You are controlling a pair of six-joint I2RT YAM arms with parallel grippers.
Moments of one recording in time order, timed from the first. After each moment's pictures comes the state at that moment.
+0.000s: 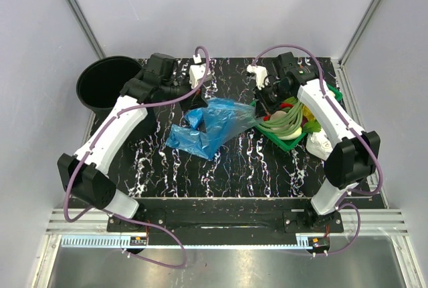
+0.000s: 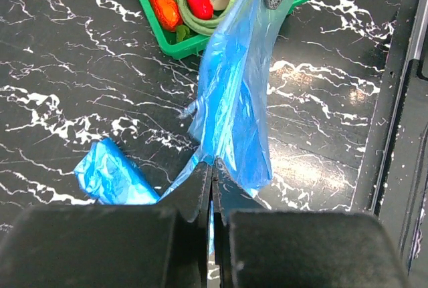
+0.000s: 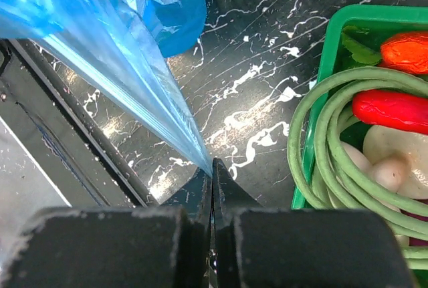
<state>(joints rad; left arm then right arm) -0.44 1.50 1.52 -0.71 0.70 0.45 0.33 1.70 1.64 -1.07 -0.53 -0.32</state>
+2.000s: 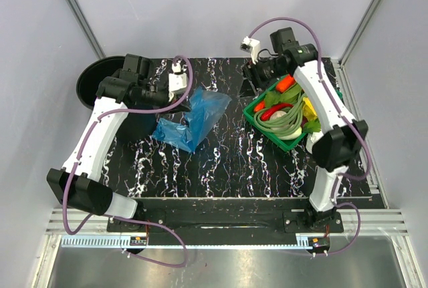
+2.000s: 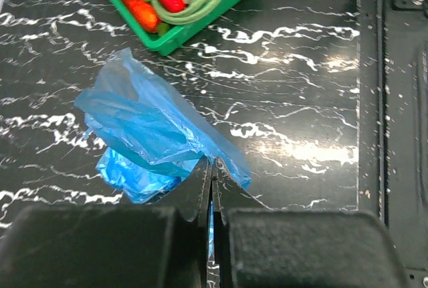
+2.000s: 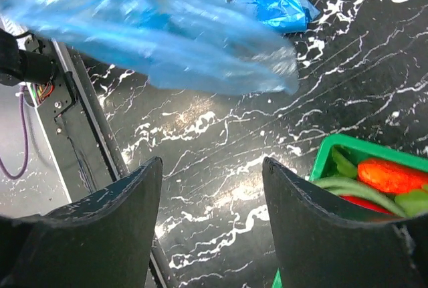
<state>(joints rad) -0.26 1.42 1.56 -1.00 0.92 0.87 0.32 1.85 2.03 -1.11 -0.76 -0.32</state>
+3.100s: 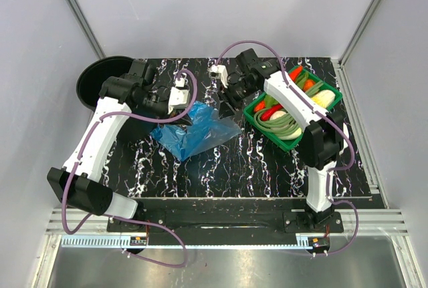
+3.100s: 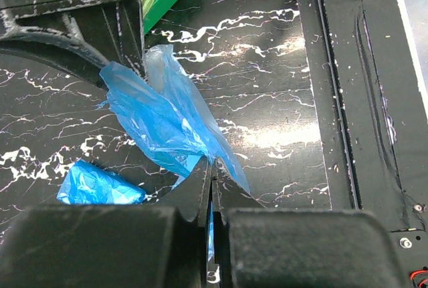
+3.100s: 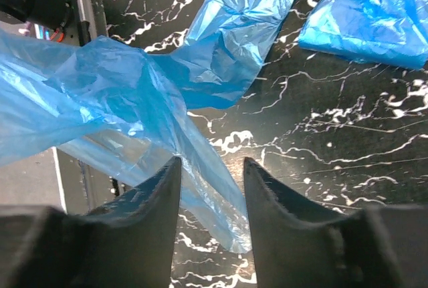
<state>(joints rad) -0.30 1.42 1.57 -1.28 1.02 1.17 0.52 2.00 1.94 -1.03 -0.83 -0.47</state>
